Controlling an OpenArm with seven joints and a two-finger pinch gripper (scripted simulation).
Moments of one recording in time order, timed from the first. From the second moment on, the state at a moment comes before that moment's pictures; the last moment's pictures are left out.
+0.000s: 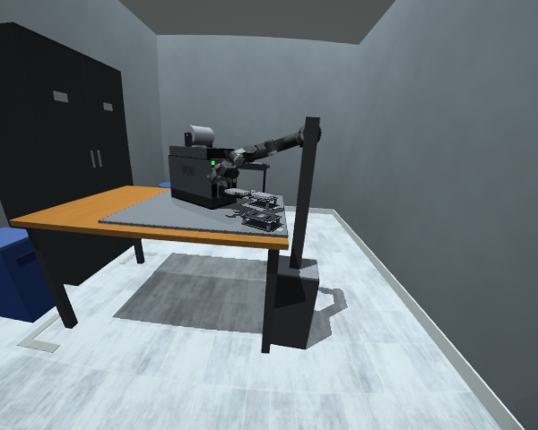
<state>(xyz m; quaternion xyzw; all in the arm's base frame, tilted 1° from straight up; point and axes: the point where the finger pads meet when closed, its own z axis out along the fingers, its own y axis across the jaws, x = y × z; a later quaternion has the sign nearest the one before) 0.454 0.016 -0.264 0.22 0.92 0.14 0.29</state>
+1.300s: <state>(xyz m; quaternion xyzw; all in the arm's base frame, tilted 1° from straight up) 0.399 -0.126 -0.297 0.22 0.97 -0.03 0.11</state>
